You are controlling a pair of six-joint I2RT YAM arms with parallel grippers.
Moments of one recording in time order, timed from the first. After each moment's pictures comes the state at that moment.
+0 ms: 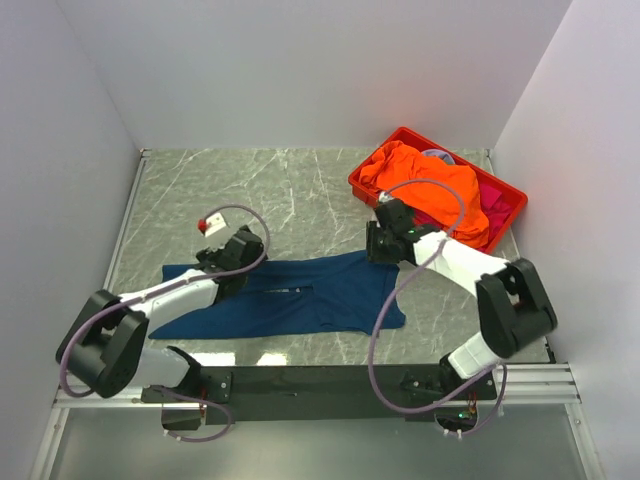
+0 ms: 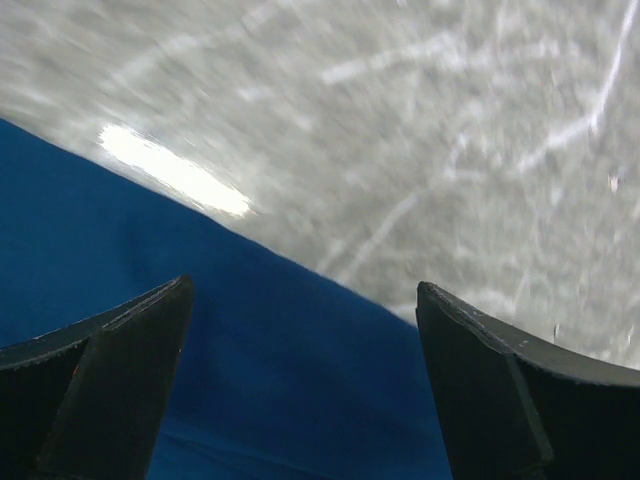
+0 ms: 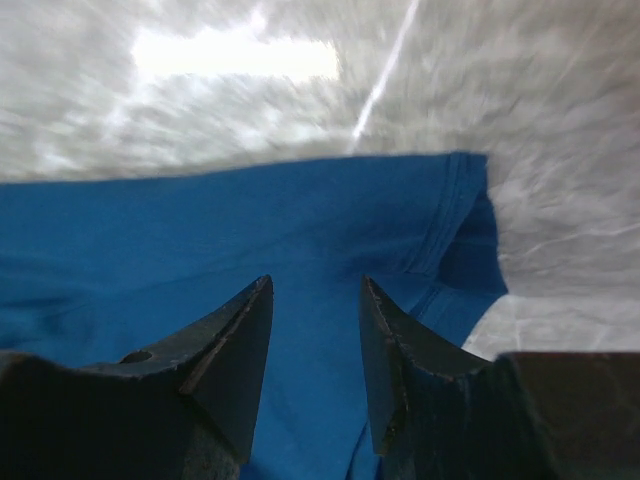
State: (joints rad) left arm -0.54 1.31 0.60 -0.11 -0.66 -0.93; right arm 0.46 1.50 0.92 -0.37 0.06 0.45
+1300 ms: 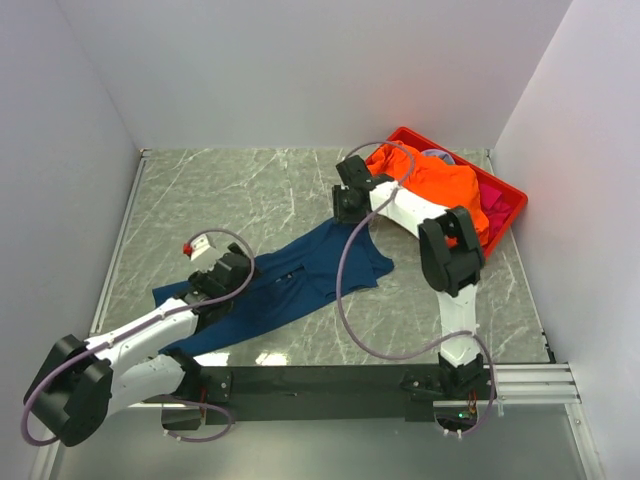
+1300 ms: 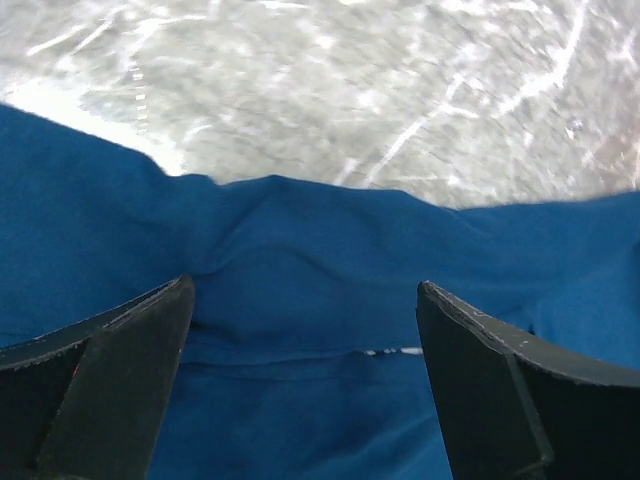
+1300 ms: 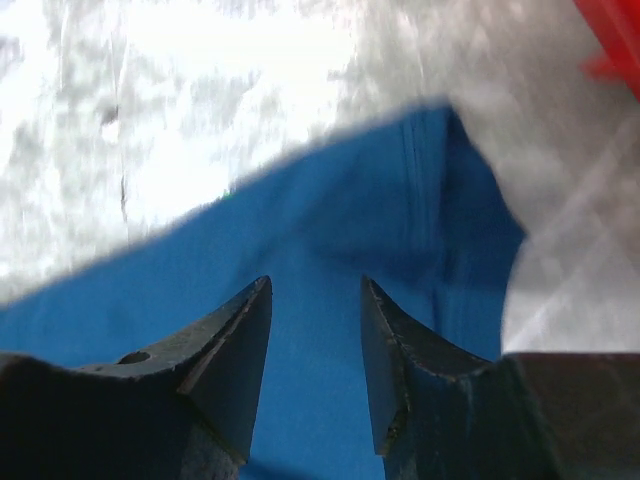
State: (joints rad) left arm -0.60 1.04 0.42 -0.16 -0.59 -1.09; right arm 0.48 2.11 1.65 -0.58 0.02 0.39
